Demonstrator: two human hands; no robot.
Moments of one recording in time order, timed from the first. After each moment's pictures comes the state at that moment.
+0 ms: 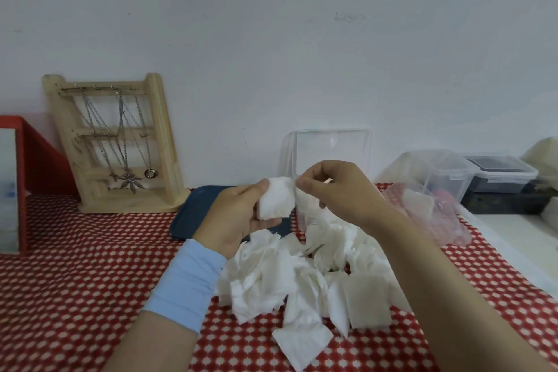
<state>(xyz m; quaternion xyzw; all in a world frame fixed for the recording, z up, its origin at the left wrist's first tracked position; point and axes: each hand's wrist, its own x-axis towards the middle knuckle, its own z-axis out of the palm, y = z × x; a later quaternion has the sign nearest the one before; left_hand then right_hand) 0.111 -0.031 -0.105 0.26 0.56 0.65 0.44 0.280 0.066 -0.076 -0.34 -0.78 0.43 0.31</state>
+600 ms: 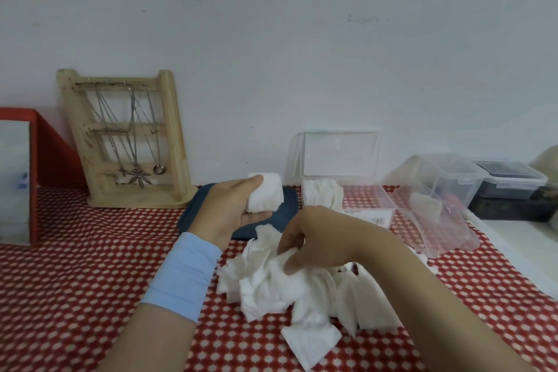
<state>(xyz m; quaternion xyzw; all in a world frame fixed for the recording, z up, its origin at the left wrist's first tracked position) 0.093 -0.038 -0.102 0.23 0.57 0.68 0.40 0.259 0.035 -0.096 -0.23 -0.94 0.24 -0.02</state>
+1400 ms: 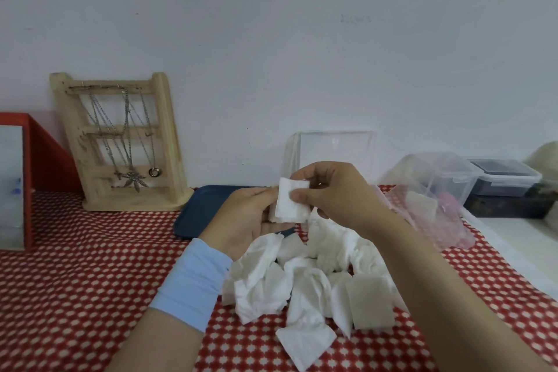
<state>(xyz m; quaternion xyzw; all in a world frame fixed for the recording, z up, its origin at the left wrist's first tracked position) 0.117 -0.035 -0.105 0.34 0.52 0.61 0.49 0.270 0.060 -0.079 -0.29 -0.77 0.48 0.31</state>
